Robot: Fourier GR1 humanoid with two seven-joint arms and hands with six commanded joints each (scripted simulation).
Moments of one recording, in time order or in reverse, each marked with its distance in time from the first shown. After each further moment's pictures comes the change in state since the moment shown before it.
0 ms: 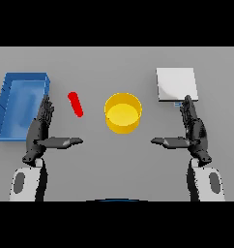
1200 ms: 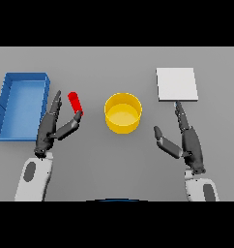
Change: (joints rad) left arm -0.112 0.026 -0.058 0.146 -0.193 0.065 -0.038; right arm 0.113 -0.022 0.145 -0.134 0.240 -0.048 -0.097
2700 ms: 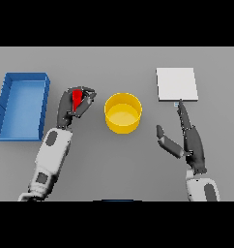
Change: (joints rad) left arm -0.422 -0.064 0.151 0.613 -0.009 0.140 -0.335; right arm -0.003 -0.005 -0.006 -0.007 0.007 -0.009 0.003
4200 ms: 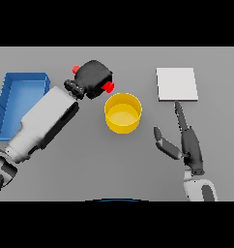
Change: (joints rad) left arm -0.402 0.326 -0.700 -0.120 -0.703 -0.399 0.353; right arm 0.010 -0.004 0.029 -0.009 0.059 -0.012 -0.037
